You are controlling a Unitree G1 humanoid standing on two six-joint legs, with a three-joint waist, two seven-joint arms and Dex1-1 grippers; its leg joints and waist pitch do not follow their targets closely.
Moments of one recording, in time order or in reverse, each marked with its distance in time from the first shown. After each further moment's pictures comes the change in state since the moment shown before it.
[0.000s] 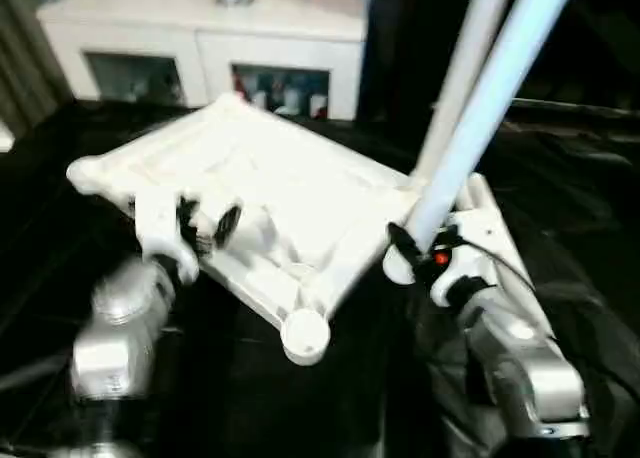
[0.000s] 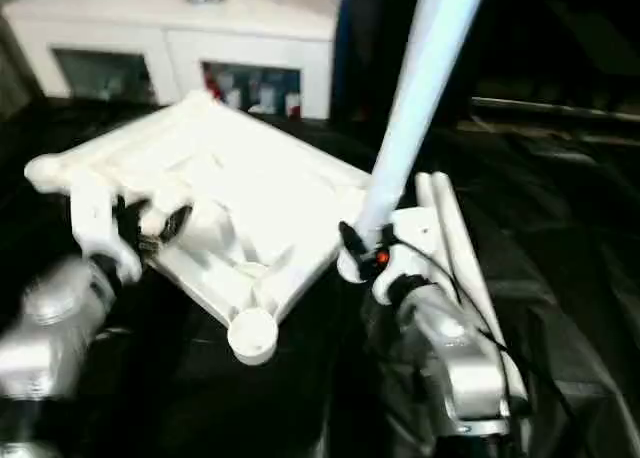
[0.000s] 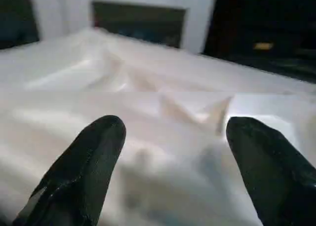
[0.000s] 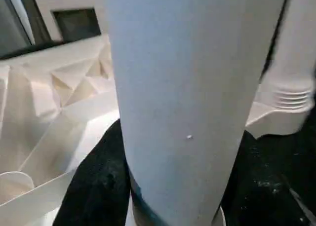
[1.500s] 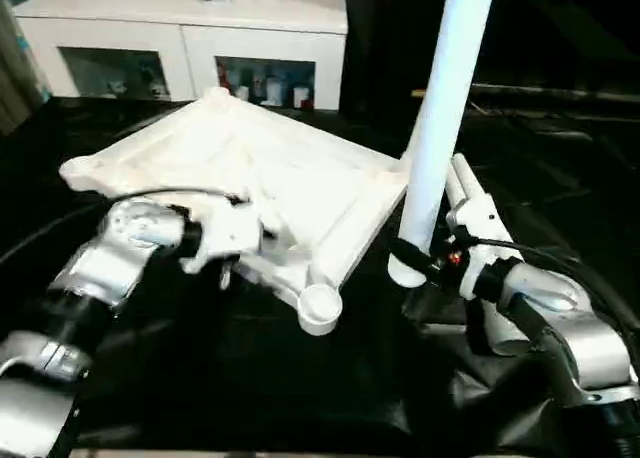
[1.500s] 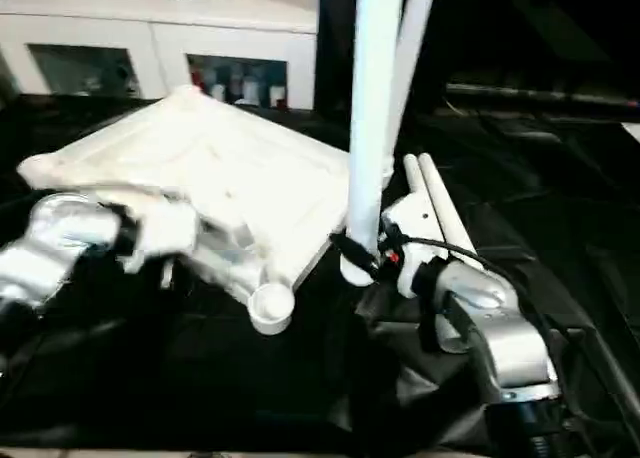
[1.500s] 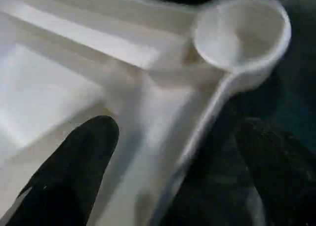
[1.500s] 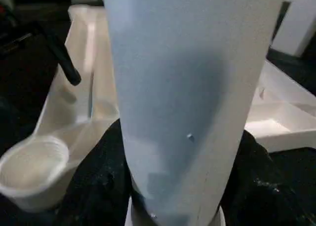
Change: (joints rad) left arm -0.446 0.405 -0.579 0.431 0.325 -0.409 -0.954; right arm -0.102 -0.312 0.039 0.079 0.051 -0.039 0.464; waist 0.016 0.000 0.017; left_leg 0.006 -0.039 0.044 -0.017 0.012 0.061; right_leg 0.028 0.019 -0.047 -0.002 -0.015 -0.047
